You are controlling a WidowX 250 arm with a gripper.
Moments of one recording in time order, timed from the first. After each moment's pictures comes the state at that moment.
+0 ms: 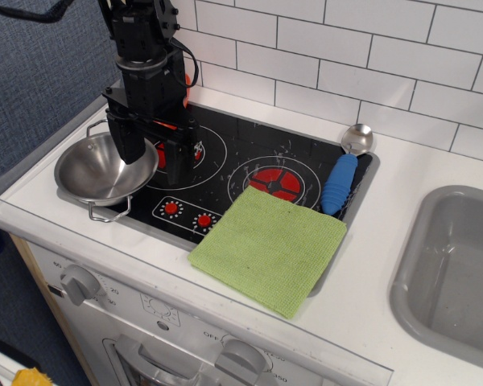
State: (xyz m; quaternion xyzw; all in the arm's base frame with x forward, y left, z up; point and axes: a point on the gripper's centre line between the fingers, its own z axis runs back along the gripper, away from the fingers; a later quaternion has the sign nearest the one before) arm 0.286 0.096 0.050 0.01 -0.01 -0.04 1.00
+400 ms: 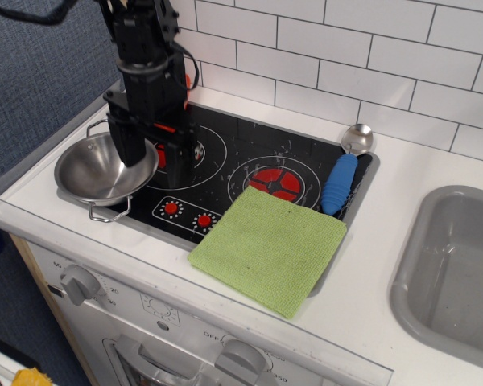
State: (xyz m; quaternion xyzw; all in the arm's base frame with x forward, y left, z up) arm 0.284 0.095 0.043 0.01 0.00 -0.04 1.00
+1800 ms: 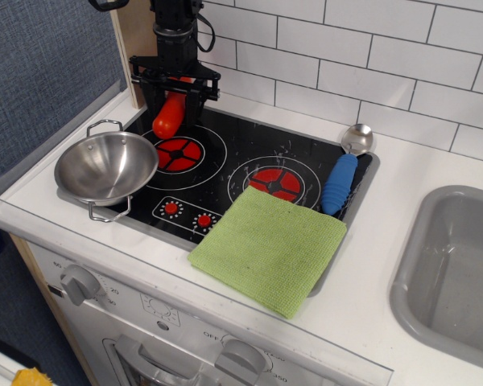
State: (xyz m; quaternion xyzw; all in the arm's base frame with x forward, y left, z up) arm 0.395 0.159 0.012 0.06 0.00 0.11 0.99
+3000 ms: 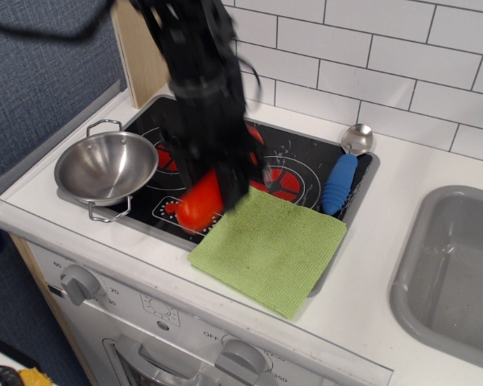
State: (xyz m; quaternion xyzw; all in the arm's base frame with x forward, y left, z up) arm 0.264 0.011 0.058 -0.03 -0.05 -0.05 1.00
